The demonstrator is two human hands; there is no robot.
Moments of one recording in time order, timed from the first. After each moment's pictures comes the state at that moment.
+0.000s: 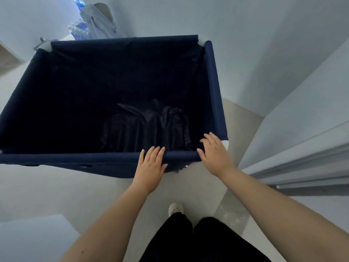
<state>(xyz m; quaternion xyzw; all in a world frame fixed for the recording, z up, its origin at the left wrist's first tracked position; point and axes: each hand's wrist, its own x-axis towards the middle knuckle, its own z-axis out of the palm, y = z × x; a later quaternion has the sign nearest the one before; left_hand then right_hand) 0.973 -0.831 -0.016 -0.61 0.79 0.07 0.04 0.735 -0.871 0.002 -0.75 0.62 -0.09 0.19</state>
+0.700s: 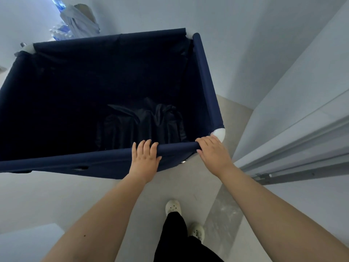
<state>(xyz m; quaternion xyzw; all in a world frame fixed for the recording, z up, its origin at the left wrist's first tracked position) 0.954 -0.844 -0.030 -0.62 0.78 0.03 0.08 0.706 -0.844 -0.010 -0.79 0.59 -0.07 0.11</state>
